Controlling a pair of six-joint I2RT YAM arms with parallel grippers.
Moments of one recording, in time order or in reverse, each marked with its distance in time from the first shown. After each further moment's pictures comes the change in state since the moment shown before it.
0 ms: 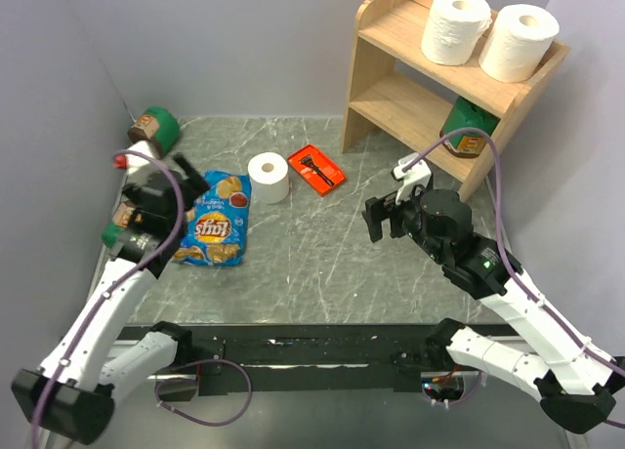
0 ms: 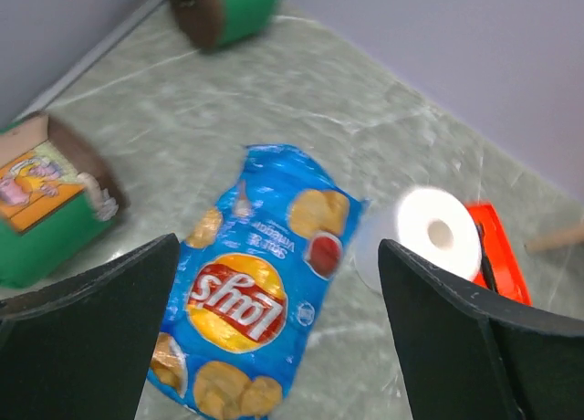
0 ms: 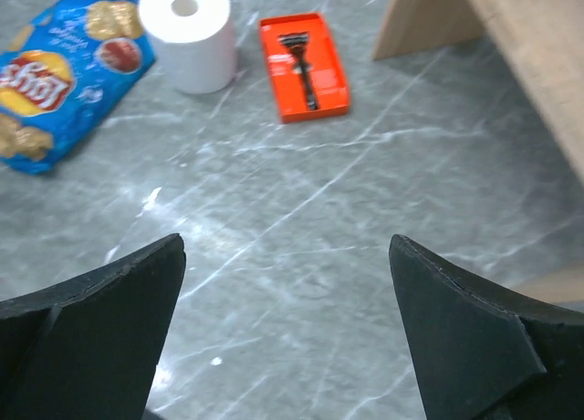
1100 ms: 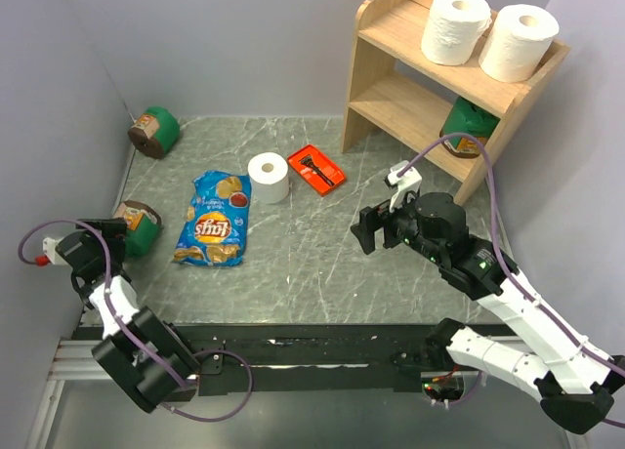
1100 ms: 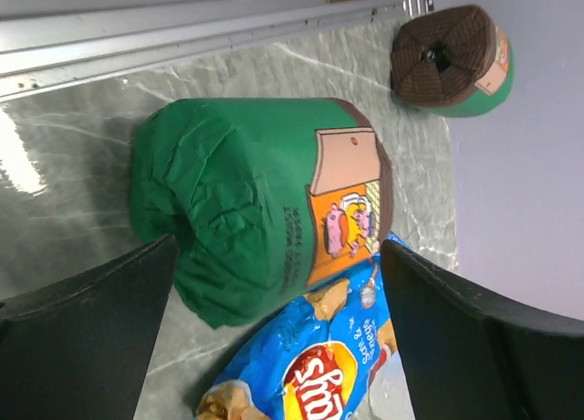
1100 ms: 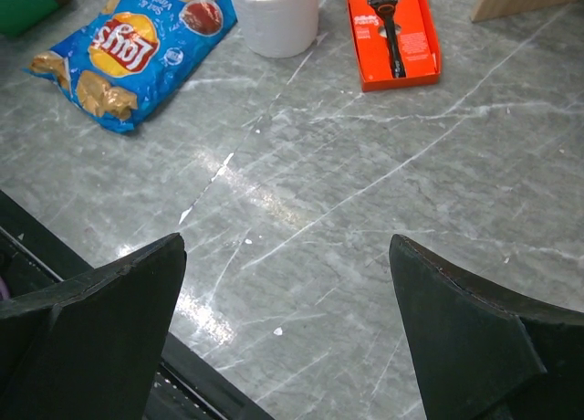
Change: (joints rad) left arm 1.133 0.071 -0.502 0.427 0.840 -0.332; right arm 0.003 -0.007 -0.044 -0.019 -0.172 0.098
